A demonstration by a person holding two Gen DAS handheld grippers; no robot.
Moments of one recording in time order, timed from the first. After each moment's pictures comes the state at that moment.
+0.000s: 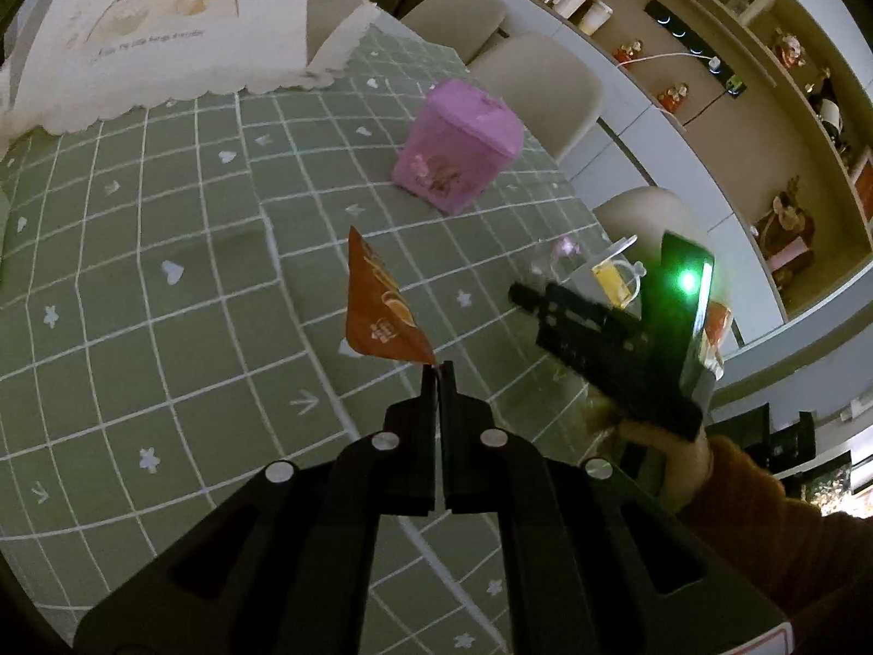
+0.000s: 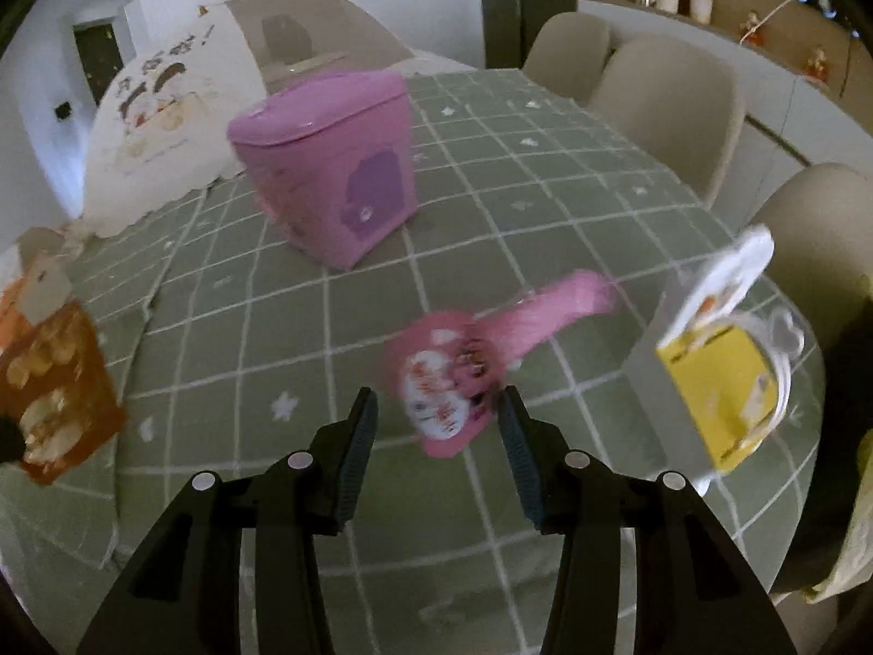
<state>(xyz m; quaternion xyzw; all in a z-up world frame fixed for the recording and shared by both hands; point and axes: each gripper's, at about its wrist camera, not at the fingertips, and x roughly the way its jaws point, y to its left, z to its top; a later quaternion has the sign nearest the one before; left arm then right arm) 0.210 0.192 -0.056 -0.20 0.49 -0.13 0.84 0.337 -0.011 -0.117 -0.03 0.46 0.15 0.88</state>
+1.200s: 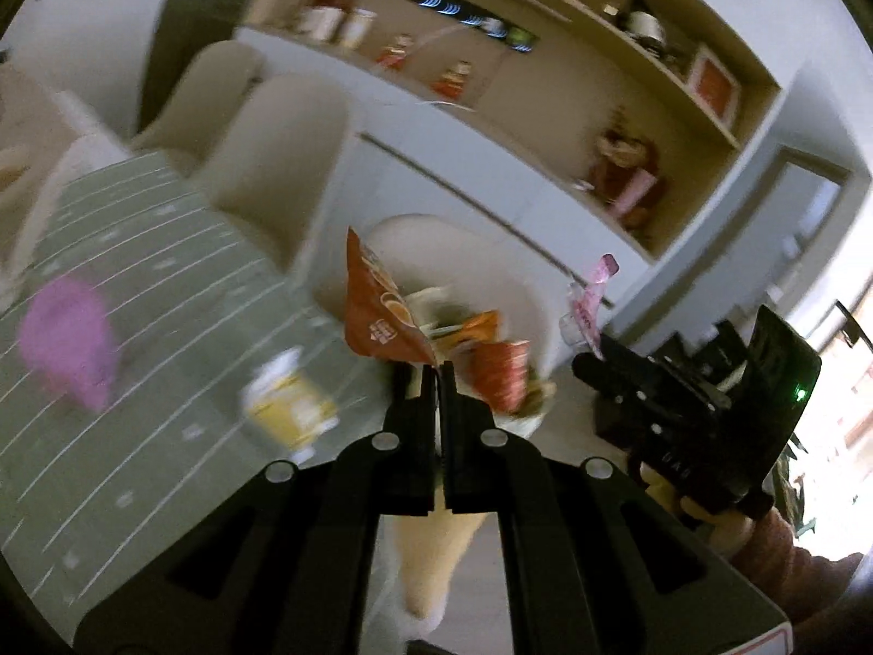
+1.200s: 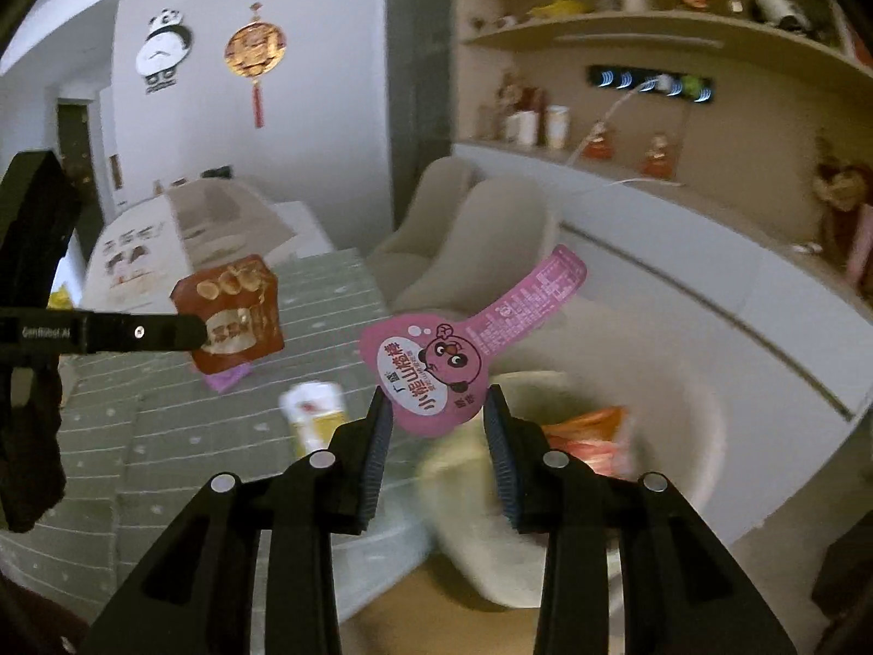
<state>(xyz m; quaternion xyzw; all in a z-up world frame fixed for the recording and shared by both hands) 0.281 -0.058 0.068 -0.12 0.39 -0.35 0.84 0.223 -0.275 0.073 -0.01 0.30 0.06 0.95</state>
